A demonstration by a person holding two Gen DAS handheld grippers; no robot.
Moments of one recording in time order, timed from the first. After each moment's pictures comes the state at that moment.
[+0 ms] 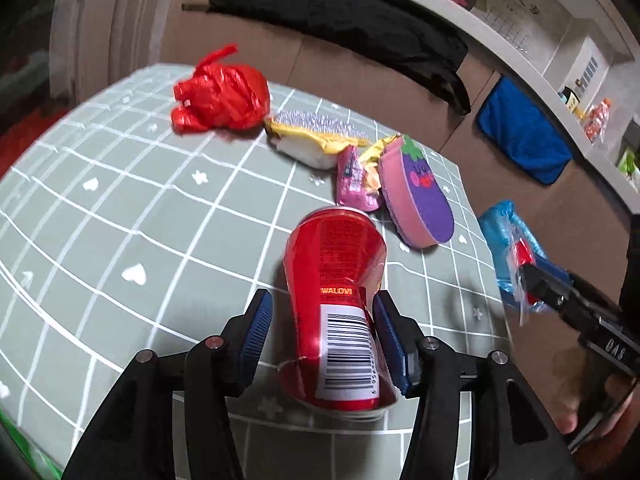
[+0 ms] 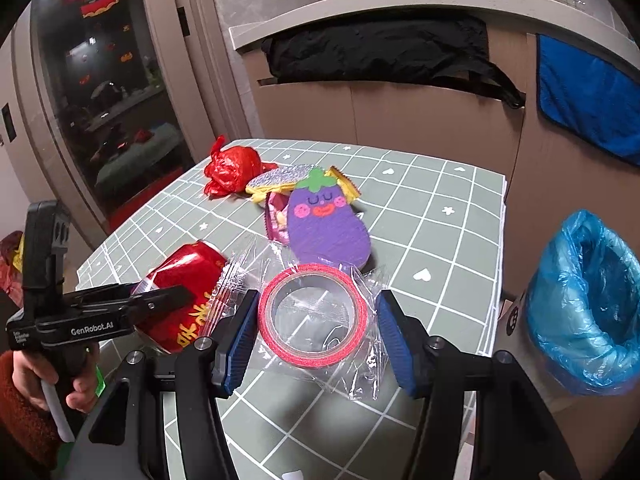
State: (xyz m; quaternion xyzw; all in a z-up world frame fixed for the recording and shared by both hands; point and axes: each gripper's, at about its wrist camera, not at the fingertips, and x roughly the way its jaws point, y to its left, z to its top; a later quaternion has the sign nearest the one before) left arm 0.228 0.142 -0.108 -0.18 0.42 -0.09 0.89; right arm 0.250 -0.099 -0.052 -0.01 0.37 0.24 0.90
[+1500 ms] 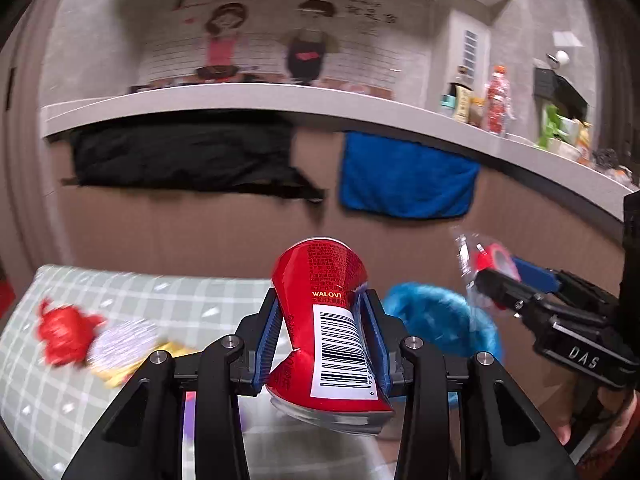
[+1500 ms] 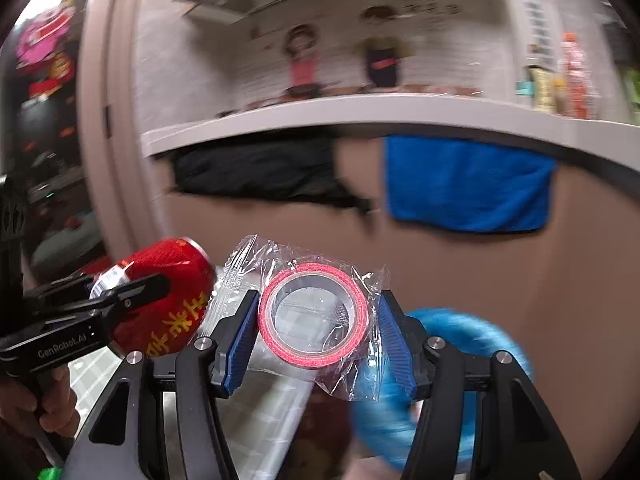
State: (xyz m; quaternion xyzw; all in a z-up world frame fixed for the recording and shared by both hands) left arm 0.298 -0.072 0.035 -0.03 0.23 -0.20 0.95; right arm 0.260 -0.274 0.046 0.01 0.21 0.07 0.97
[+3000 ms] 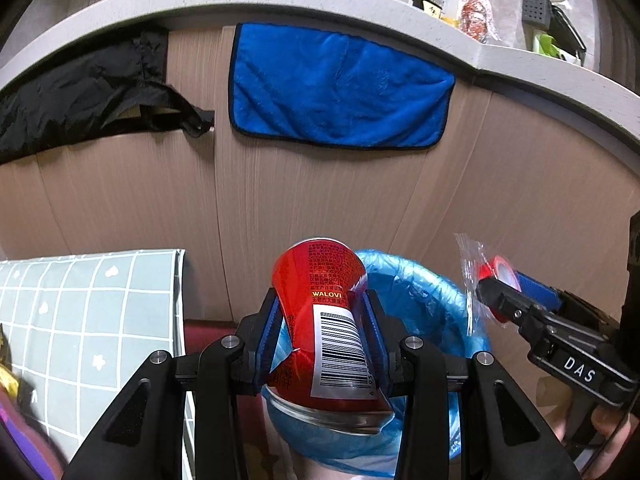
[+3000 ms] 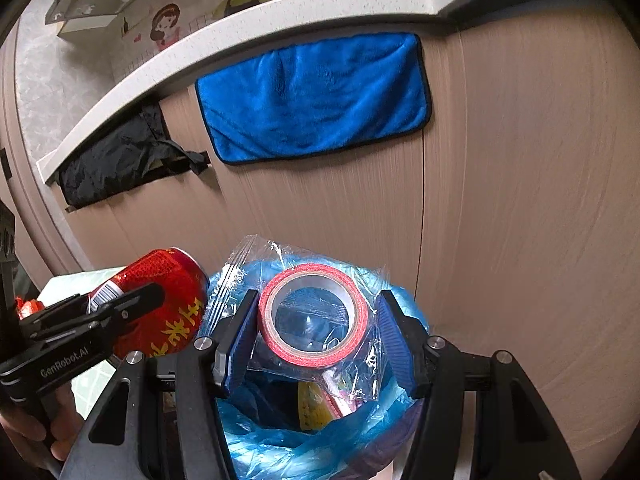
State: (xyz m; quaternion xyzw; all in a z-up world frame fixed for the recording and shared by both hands) left arm 0.395 -0.235 -0.050 -0.01 0.33 -0.26 0.91; right arm 0.327 -0.423 -0.046 0.10 0.29 -0.05 0.95
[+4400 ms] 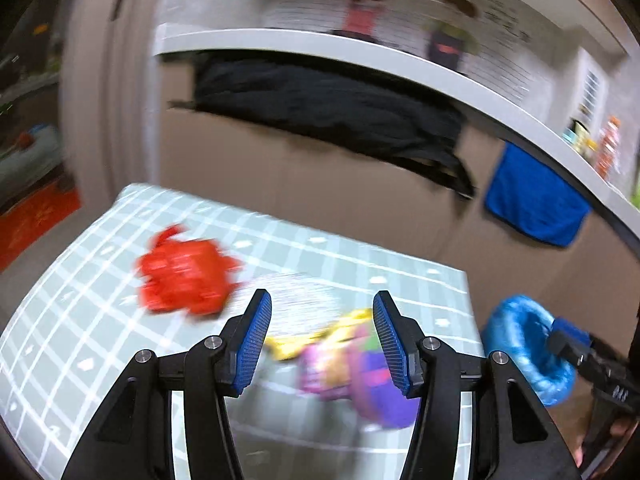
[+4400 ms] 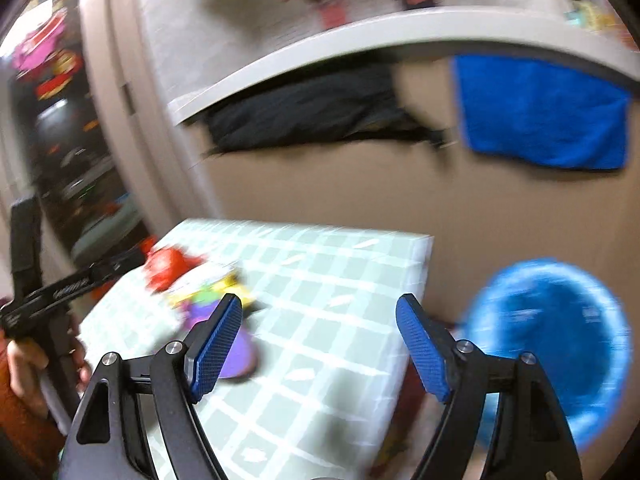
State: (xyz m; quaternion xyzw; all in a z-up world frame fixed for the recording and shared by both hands) left arm 0.320 0.124 -0.015 -0.13 0.30 -0.02 0.94; right arm 0.322 -0.182 -0.014 0.06 0.32 0.20 0.93
